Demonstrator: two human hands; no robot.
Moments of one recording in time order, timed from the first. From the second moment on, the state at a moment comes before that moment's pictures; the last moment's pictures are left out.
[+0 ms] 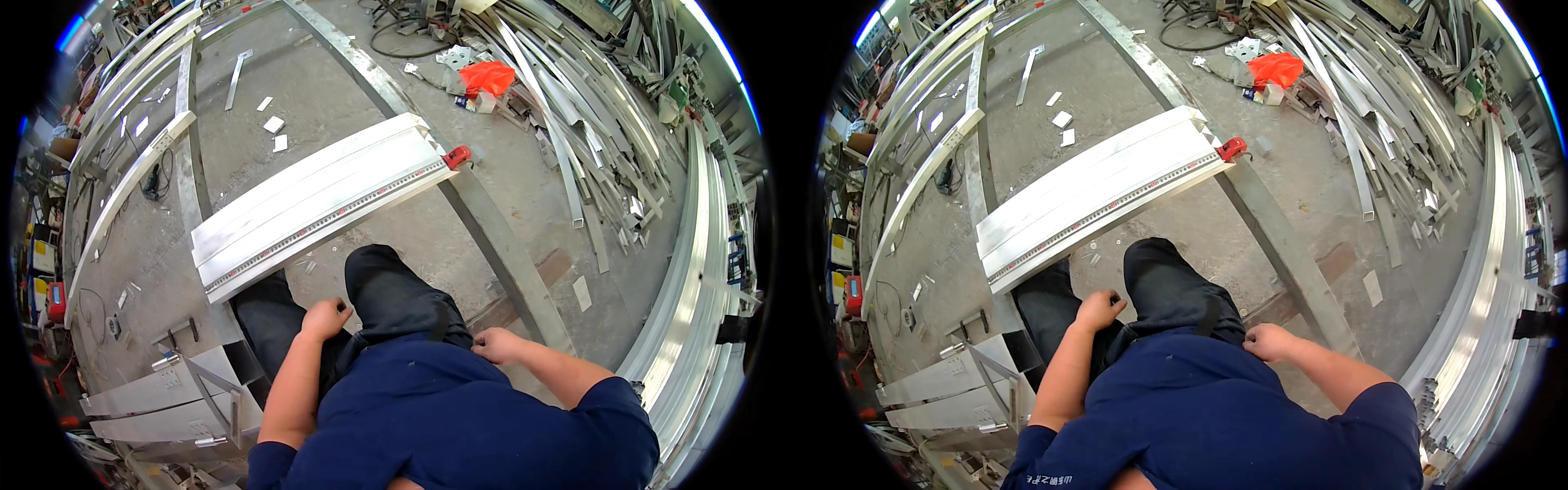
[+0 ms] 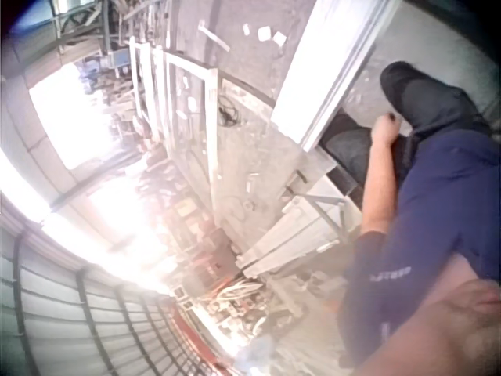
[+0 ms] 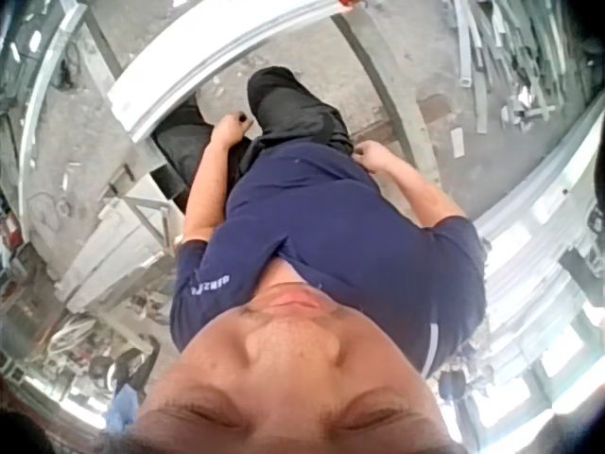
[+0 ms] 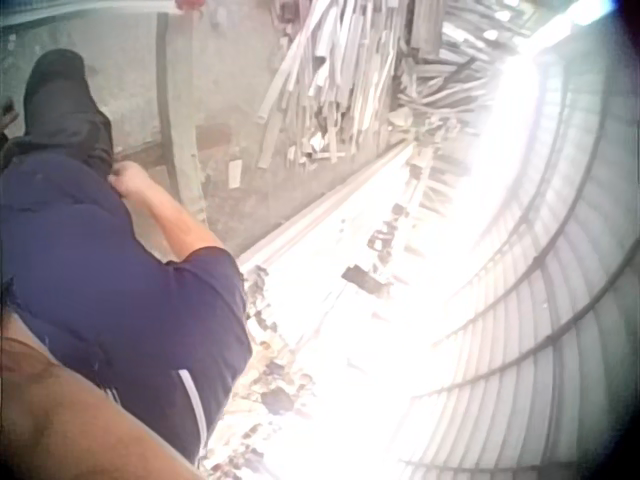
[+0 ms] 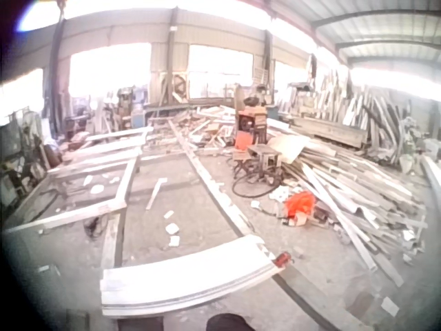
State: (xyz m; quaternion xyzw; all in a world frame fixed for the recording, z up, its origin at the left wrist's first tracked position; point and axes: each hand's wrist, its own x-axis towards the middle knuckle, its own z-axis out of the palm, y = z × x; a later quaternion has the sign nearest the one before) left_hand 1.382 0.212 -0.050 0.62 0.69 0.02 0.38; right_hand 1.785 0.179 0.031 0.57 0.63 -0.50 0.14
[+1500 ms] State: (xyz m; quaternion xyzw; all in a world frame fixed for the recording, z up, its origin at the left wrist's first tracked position) left_hand 1.386 0.147 0.050 0.58 0.68 0.30 0.33; right_hand 1.807 0.204 0.169 0.69 0.57 -0.40 -0.21
